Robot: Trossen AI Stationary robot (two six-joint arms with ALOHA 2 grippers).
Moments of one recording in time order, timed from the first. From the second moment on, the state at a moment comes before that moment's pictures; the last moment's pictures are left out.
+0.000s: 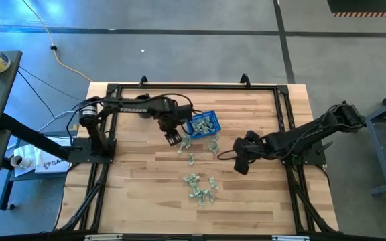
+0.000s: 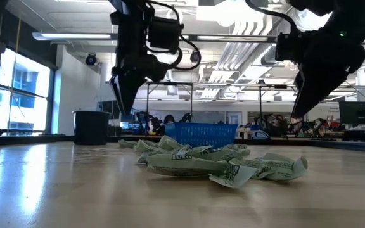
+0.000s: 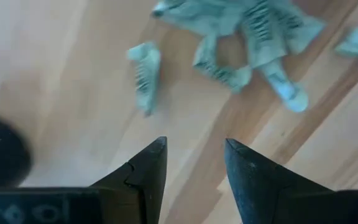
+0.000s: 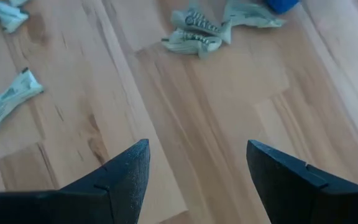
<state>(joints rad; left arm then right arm) 0.23 1.80 1.39 -1.11 -0.02 -0.27 0.27 1.30 0.70 -0.53 0.29 0.64</state>
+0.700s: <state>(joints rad) 0.14 1.67 1.14 -0.99 -0.01 -0.42 0.09 1.56 0.72 -0.10 0.13 0.20</state>
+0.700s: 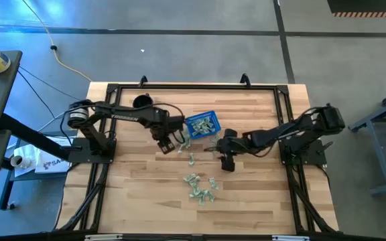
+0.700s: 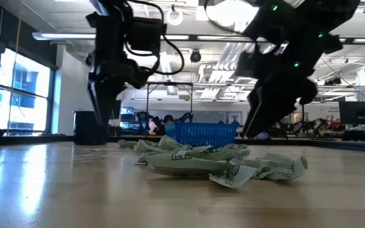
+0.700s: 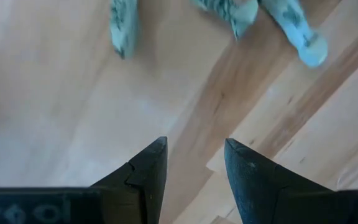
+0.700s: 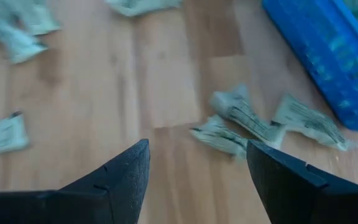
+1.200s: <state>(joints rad) 0.12 1.60 0.96 -0.85 -0.01 -0.50 0.01 1.65 0.73 -0.10 -0.04 0.13</state>
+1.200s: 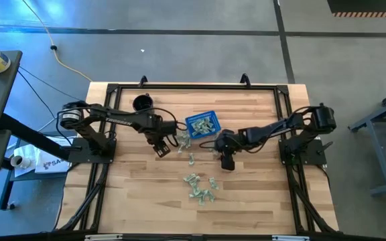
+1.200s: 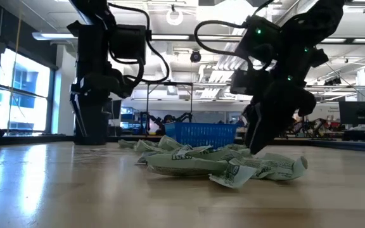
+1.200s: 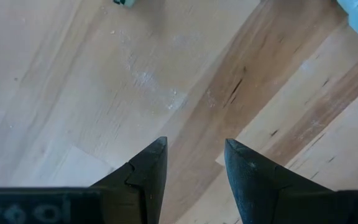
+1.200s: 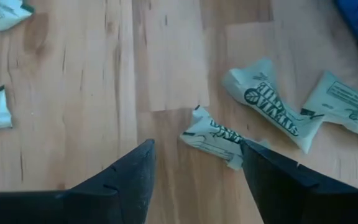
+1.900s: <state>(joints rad) 0.12 1.60 0.96 -0.83 0.00 -0.50 0.07 1.55 0.73 -0.17 -0.06 -0.07</state>
